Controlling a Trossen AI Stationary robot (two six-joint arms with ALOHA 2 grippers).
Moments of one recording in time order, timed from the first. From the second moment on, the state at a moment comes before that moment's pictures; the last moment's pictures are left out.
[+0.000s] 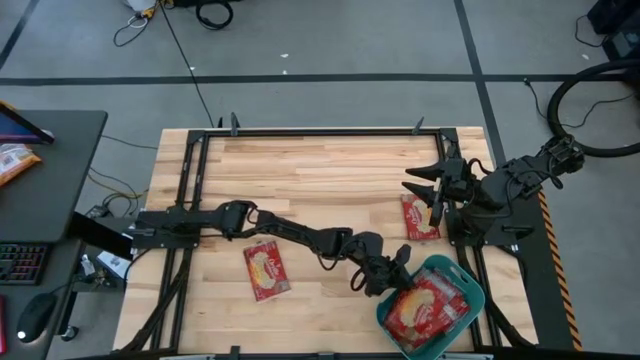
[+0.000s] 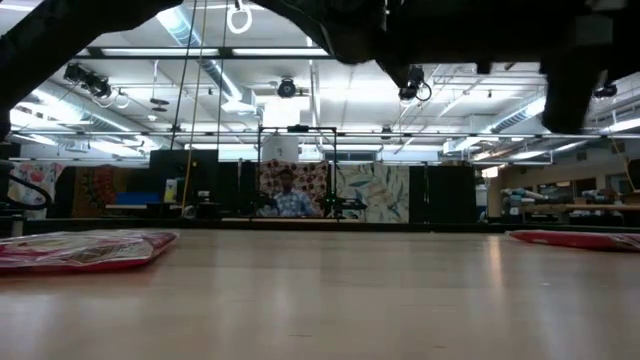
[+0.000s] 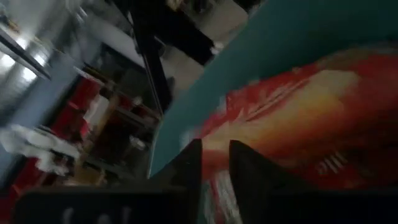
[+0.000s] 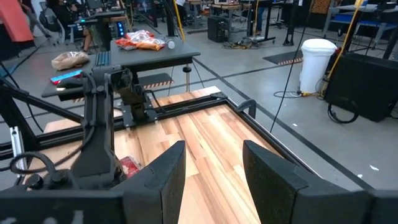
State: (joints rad) left arm -0.20 2.52 2.02 0.38 0.32 1.00; right arm 0.52 0.79 1.03 -0.53 0.86 0.29
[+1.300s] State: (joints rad) left arm -0.32 1.91 1.61 -1.49 0.20 -0.03; right arm 0.51 0.83 1.03 -0.53 0.86 0.16
